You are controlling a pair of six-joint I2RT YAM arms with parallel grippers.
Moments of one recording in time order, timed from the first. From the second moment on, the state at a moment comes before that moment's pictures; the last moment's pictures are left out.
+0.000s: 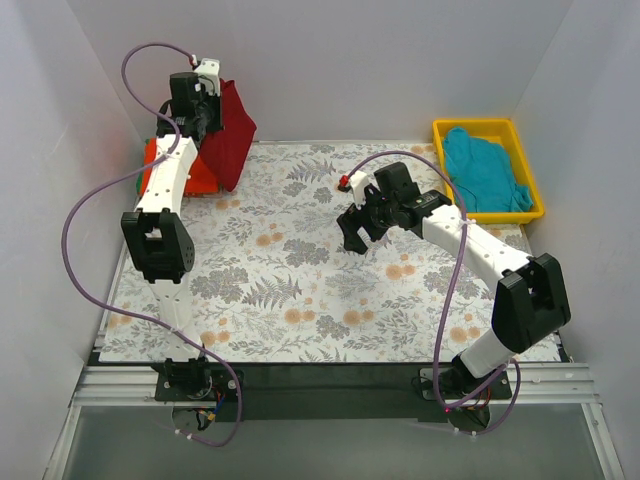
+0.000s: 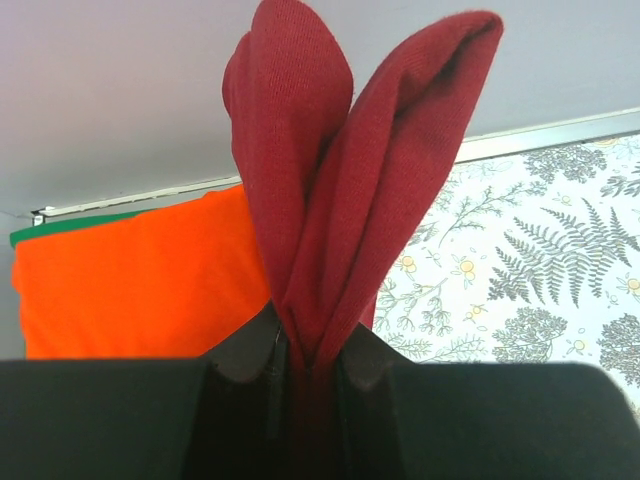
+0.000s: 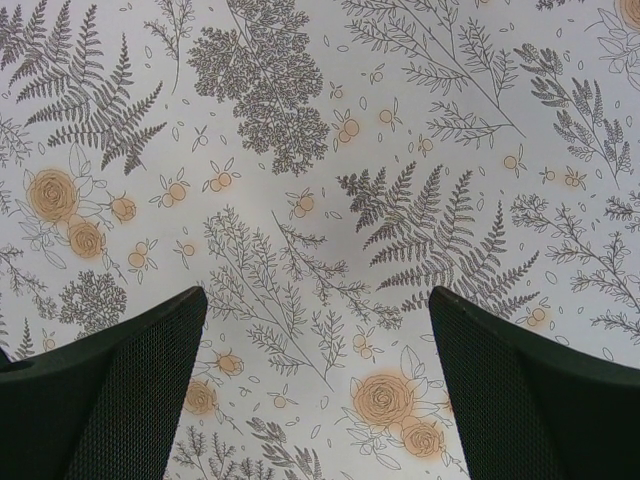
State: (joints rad) left arm -0.04 2.13 2.16 -0.45 0.07 0.12; right arm 0.56 1.56 1.25 -0.54 -0.38 -0.26
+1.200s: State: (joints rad) left arm 0.15 2.22 2.16 -0.41 0.12 0.18; right arm 0.56 1.63 1.28 -0.55 -0.39 -0.26
